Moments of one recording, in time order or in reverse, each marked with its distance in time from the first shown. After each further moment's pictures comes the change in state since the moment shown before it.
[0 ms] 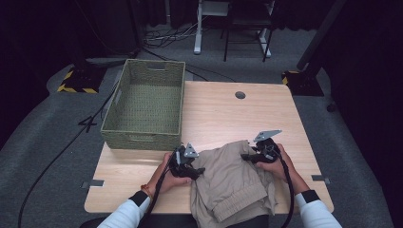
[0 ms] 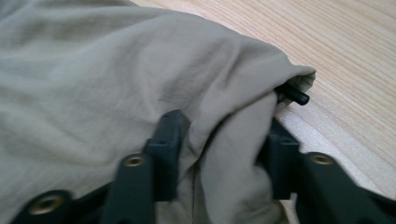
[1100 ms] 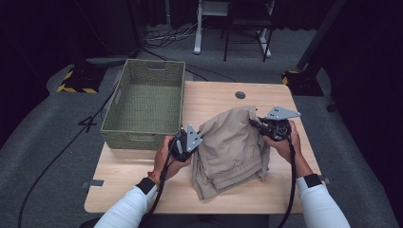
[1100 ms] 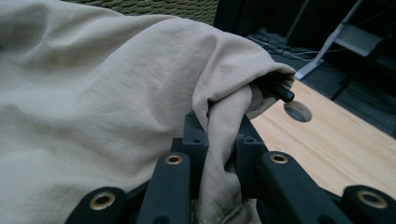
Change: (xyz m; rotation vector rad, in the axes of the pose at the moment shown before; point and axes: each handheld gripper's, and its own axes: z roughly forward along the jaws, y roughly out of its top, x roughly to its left) left arm -0.010 0.056 -0.047 -0.252 0.383 0.199; right arm -0.004 0.065 -0.064 -0.329 -0.275 -0.153
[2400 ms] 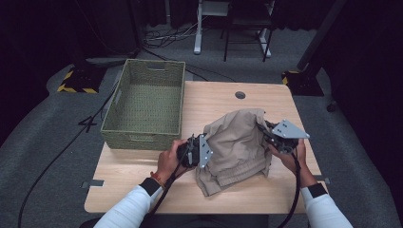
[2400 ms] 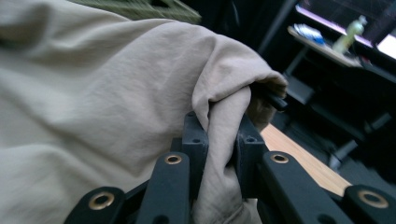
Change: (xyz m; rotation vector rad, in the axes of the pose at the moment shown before) left arm -0.039 -0.005 -0.005 -0.043 0.171 0.291; right arm 0.025 -0.026 -0.036 -0.174 -0.145 -0.139
